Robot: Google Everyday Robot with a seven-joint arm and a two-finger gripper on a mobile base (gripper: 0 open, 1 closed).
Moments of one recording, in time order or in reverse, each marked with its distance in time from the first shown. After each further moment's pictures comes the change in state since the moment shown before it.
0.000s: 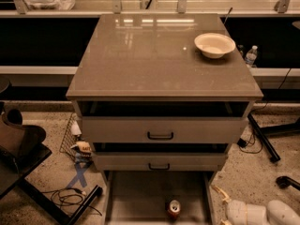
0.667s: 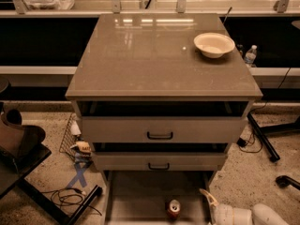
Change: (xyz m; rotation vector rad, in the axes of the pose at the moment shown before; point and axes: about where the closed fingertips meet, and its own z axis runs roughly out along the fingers) arm 0.016 0.019 0.053 -0.029 -0.053 0.000
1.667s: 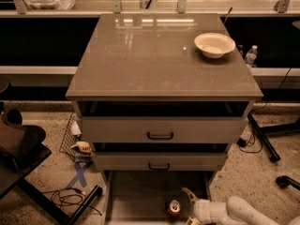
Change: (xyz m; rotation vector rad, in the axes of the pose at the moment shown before) arm 0.047 -0.012 0.085 -0.055 0.069 0.020
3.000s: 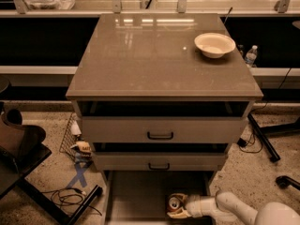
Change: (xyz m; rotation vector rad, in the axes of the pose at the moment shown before) arm 0.028 -0.023 0.050 -0.058 0.006 0.017
